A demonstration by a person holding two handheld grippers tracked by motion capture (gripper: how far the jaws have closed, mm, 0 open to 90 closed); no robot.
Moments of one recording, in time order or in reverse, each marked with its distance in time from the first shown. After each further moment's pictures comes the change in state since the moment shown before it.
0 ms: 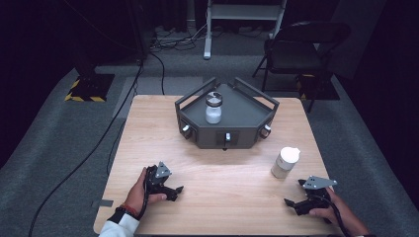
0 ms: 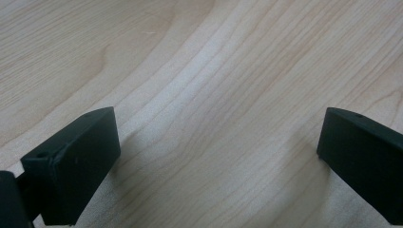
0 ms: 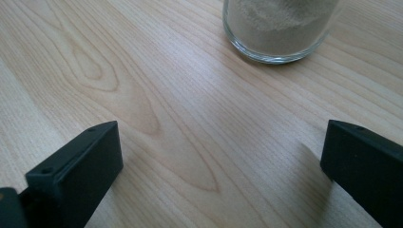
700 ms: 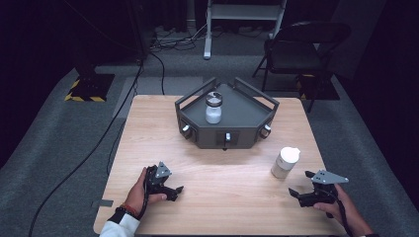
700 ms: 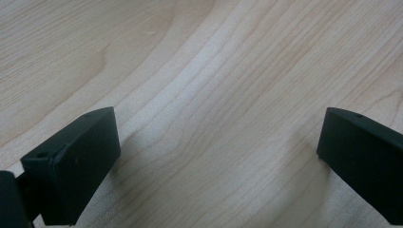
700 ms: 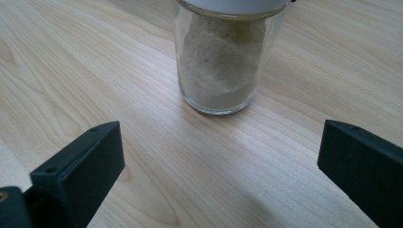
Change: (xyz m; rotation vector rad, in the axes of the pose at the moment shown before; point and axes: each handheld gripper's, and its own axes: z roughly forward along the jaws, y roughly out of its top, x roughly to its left) left arm 0.000 0.000 0.000 0.000 0.001 -0.001; right arm 0.009 0.002 -0.019 -0.109 -0.115 0.033
